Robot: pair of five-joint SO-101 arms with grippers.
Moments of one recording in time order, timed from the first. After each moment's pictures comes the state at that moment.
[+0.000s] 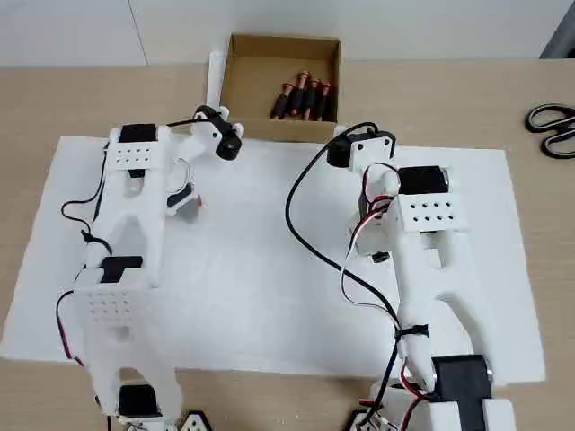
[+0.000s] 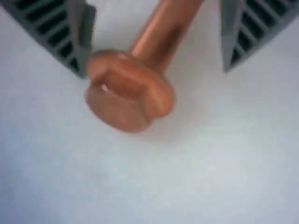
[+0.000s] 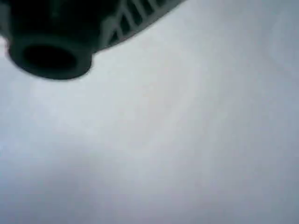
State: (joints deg) left arm -5.7 38.1 -21.9 81.9 -48.1; right arm -7.6 -9.8 16.9 83.3 13.9
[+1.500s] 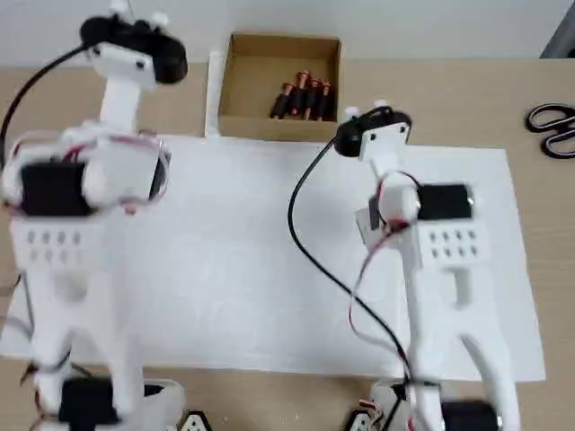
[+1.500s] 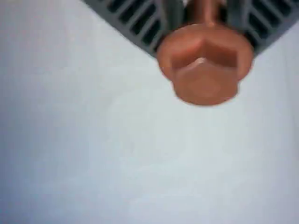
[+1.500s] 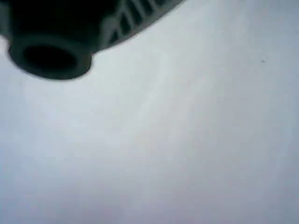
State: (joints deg) left arm -2.7 -16.7 -18.2 99.8 -10.0; right arm -7.6 -25.4 16.9 83.5 13.9
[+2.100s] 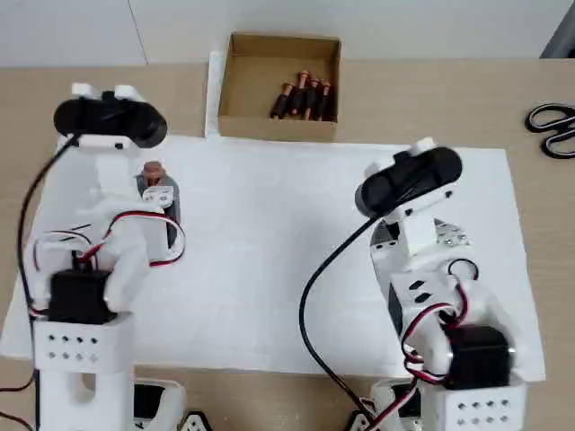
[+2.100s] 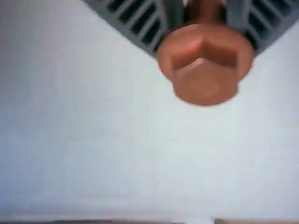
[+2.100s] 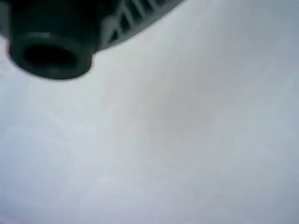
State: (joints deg) left arm -0.4 -48.4 30.9 67.4 5.7; right arm -7.7 -66.0 38.5 72.4 13.9
